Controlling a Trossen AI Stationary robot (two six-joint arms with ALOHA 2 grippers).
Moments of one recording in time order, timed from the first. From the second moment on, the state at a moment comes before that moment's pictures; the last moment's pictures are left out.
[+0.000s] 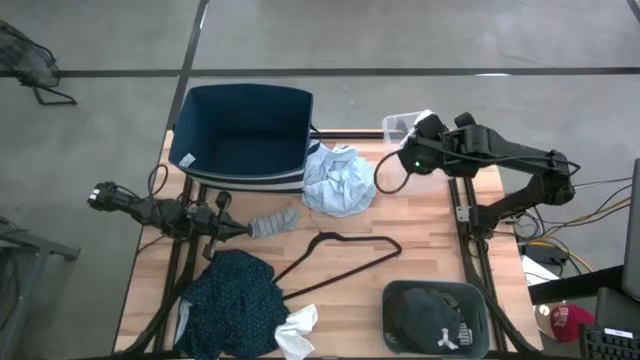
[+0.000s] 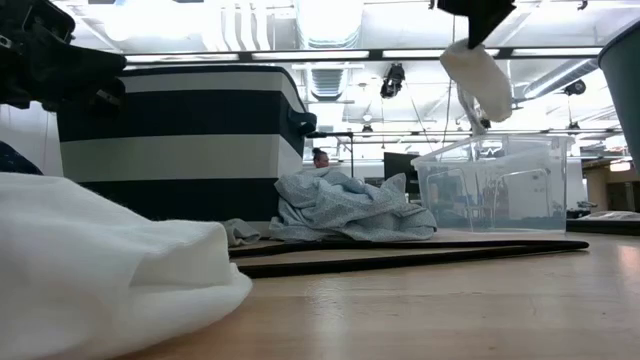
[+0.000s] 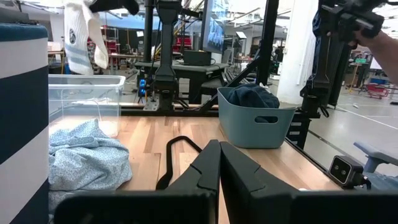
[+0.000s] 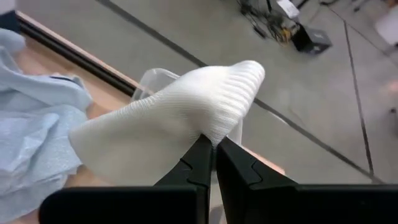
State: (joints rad) left arm -0.33 0.04 0.01 0.05 -0.20 -0.06; right arm -0.13 1.35 1.60 -1.57 0.91 0.76
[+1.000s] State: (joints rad) left arm -0.33 0.04 0.01 0.05 -0.20 -0.06; right arm -0.37 1.59 1.60 -1.51 0.56 0.62
